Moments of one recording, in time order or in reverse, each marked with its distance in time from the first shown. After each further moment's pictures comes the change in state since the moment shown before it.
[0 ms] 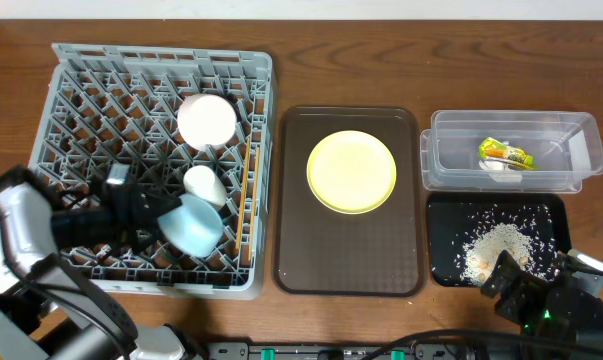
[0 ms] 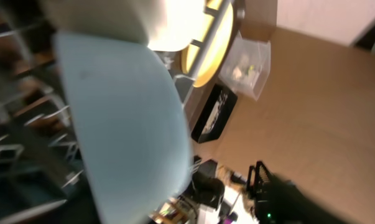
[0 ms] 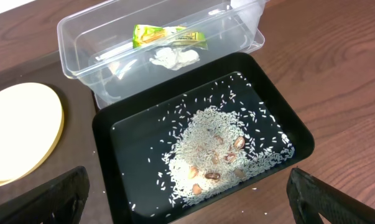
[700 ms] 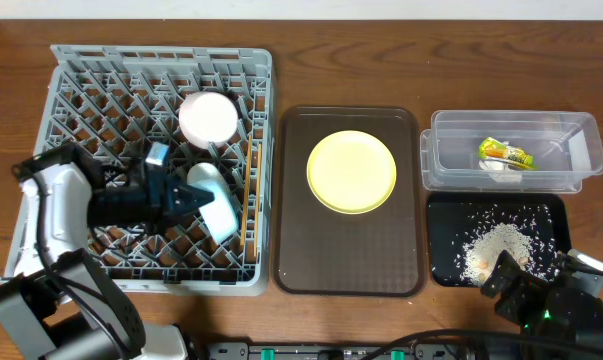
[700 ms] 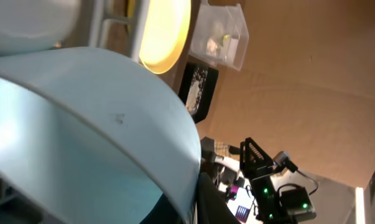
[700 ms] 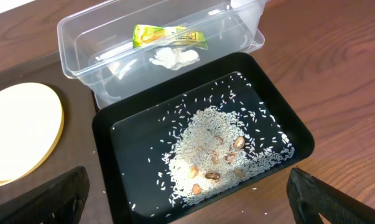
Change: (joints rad) left arm -0.258 -0.001 0.000 0.066 0.171 -0.010; right arm 0.000 0.000 0.000 0.000 0.000 0.000
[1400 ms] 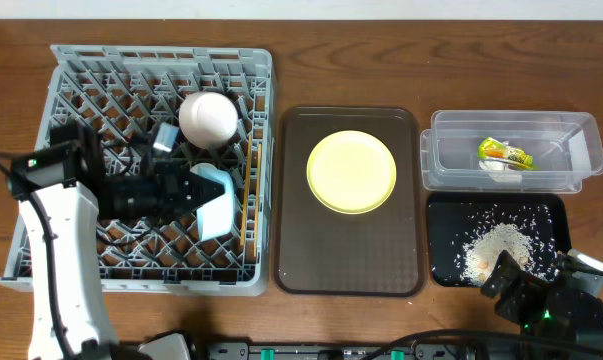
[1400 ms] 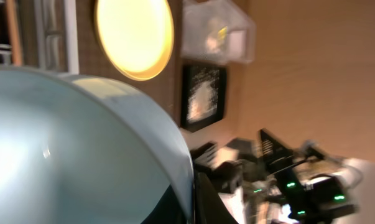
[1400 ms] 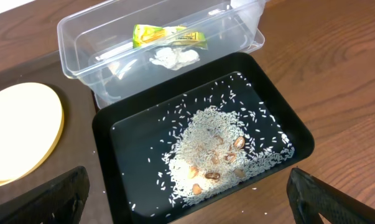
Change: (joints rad) left arm -0.147 -0.246 0.134 0.036 -0.030 -0.192; right arm 0.000 0.000 0.000 0.000 0.000 0.000
